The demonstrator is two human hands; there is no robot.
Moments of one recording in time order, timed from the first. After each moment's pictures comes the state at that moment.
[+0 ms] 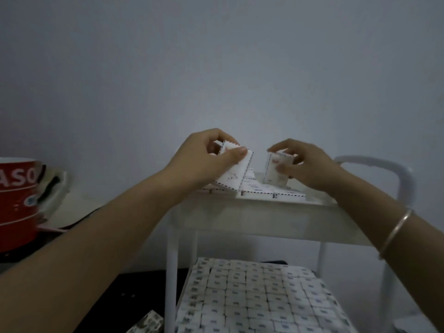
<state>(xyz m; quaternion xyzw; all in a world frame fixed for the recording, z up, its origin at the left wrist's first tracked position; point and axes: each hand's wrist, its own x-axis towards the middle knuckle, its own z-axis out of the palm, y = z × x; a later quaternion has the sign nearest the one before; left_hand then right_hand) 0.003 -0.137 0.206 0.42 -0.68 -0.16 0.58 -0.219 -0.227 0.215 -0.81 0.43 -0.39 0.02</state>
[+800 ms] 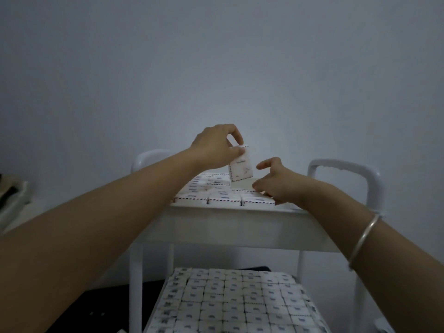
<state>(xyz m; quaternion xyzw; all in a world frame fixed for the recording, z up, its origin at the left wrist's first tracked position) -0.048 -0.234 0.248 0.52 -0.75 0.03 0.41 -0.216 -0.240 0.210 -0.73 0.54 -0.32 0.27</state>
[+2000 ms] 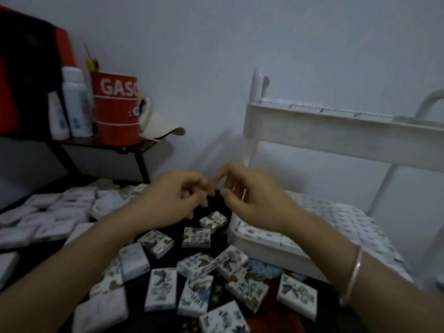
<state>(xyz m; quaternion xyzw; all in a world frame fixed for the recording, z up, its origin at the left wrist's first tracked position) 0.114 -0.004 0.041 0.61 -0.69 -0.09 0.38 -0.069 -0.093 0.055 -0.93 0.15 -0.32 0.06</state>
